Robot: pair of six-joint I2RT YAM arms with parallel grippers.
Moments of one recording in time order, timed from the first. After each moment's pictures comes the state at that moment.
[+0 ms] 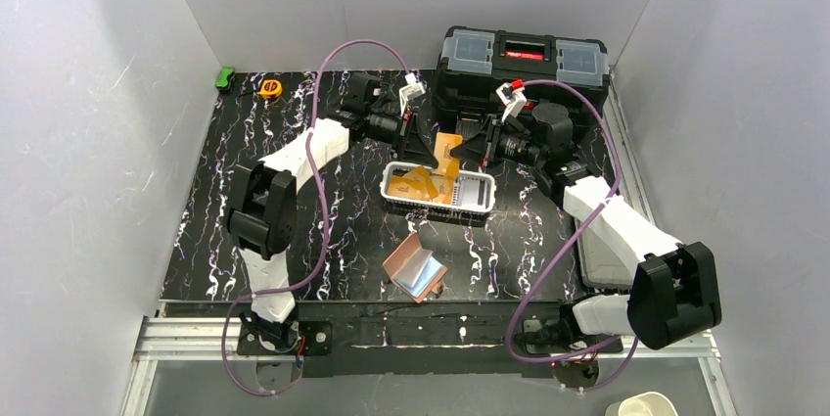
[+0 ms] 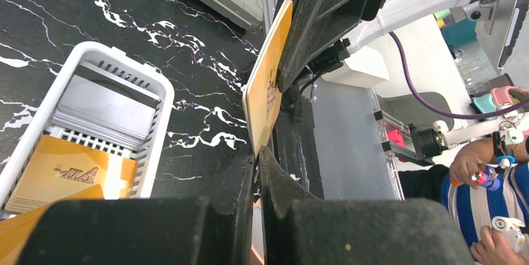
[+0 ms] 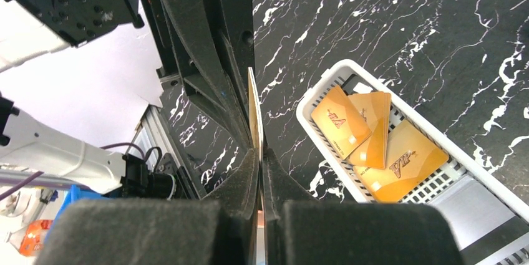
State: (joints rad) left arm -0.42 1.89 1.49 -0.28 1.33 -0.09; right arm 0.38 1.30 0.92 0.12 -0.68 0.57
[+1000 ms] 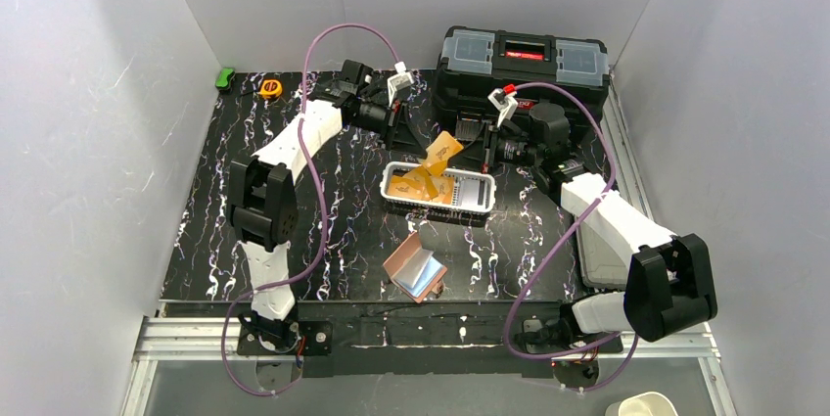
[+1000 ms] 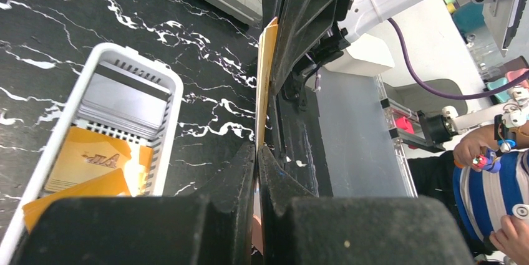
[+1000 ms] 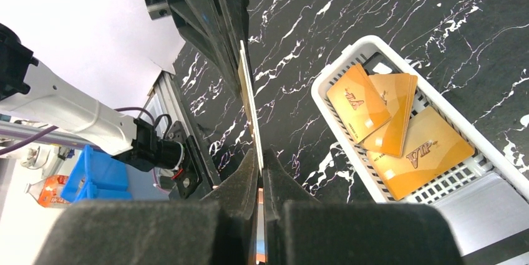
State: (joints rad) left arm -0.37 1.96 1.70 -0.73 1.38 0.26; right arm 0.36 1.34 0.92 0.10 -0.81 0.51
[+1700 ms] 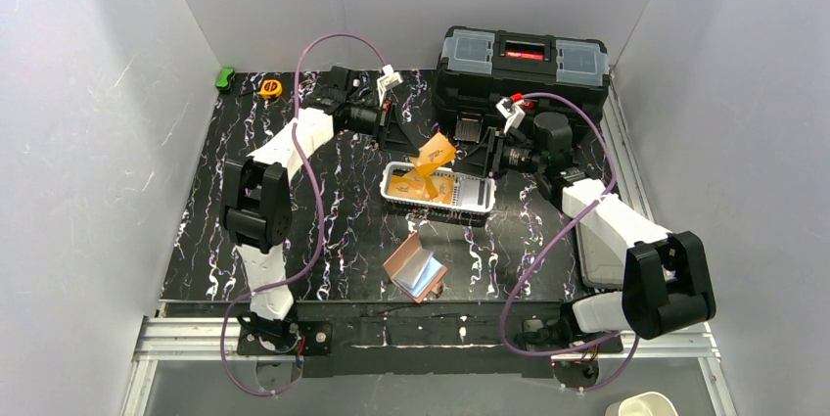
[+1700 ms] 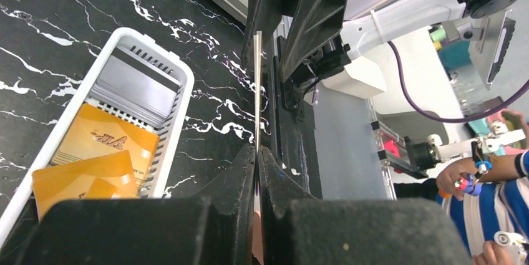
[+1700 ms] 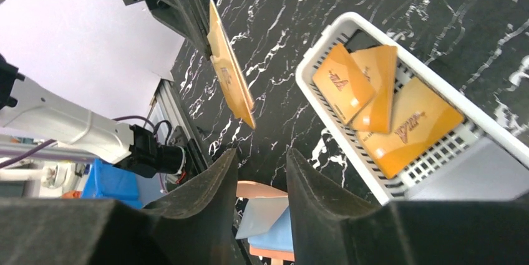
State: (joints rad) left arm -0.32 1.93 1.60 -0.54 1.39 0.09; right arm 0.33 1.35 0.85 0.14 -0.82 0.57
